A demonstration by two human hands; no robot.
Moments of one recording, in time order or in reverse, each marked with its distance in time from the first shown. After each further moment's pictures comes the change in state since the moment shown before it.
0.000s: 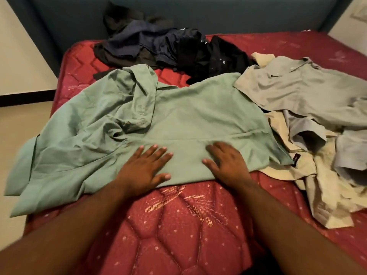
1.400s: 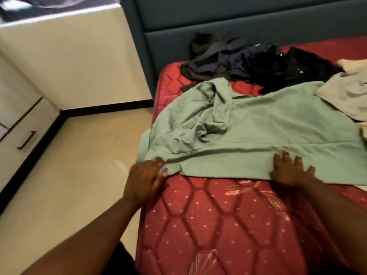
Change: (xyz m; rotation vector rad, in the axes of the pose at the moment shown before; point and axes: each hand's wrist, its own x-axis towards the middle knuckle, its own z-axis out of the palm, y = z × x) left_hand -0.216 -0.078 -0.043 -0.013 0.342 -0.457; right_hand -0.002 -0.080 -0.018 -0.103 -0.637 0.314
